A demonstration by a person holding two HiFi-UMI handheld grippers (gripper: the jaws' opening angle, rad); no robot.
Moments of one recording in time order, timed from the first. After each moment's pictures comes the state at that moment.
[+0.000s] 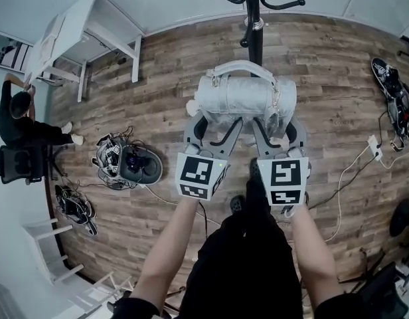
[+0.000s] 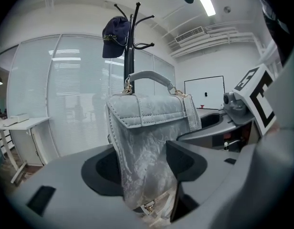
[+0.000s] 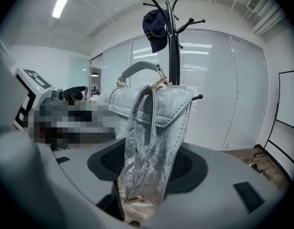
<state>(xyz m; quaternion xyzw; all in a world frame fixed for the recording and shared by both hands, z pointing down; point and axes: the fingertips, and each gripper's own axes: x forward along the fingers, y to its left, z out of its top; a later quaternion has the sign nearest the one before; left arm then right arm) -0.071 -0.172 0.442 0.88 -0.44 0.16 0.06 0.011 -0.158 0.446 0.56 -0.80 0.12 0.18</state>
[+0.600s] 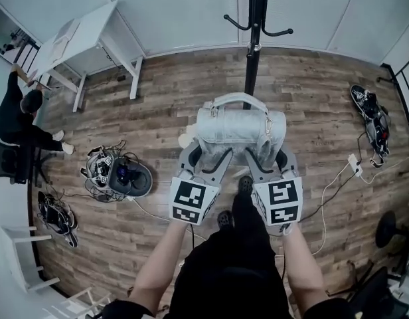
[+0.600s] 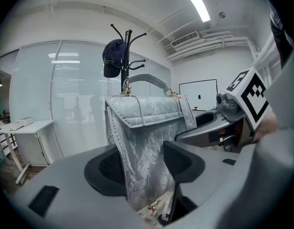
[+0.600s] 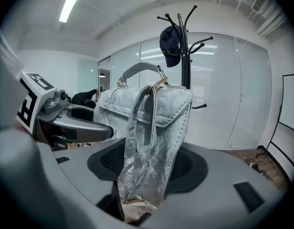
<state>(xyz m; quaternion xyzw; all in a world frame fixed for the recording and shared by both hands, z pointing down) -0.108 -0.060 0.386 0.89 -0.43 0.17 0.06 -0.020 -0.053 0.396 0.53 -0.82 0.11 0.20</state>
